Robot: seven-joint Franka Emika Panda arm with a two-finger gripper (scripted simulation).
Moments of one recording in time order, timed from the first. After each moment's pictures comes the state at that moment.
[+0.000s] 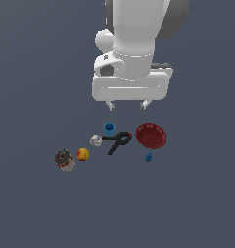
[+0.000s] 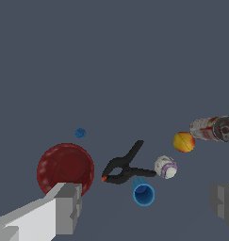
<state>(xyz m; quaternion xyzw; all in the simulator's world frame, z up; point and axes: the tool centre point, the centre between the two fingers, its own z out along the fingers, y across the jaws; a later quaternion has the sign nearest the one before) 0.021 0.033 0.334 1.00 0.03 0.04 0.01</state>
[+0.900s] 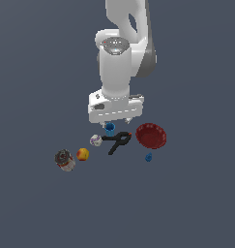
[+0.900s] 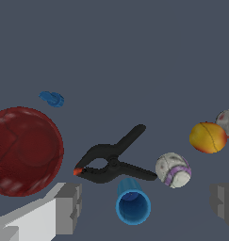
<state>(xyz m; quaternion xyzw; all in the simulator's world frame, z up) -0.020 -0.005 0.205 0.99 0.11 0.02 0.00</state>
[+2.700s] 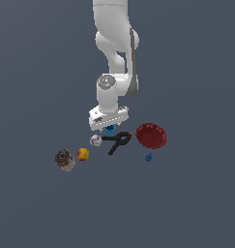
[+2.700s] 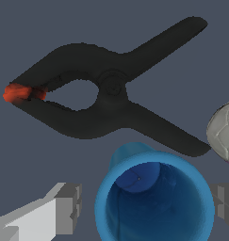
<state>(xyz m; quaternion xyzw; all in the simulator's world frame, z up) -0.110 -0.039 0.057 0.98 0.19 0.00 0.00</state>
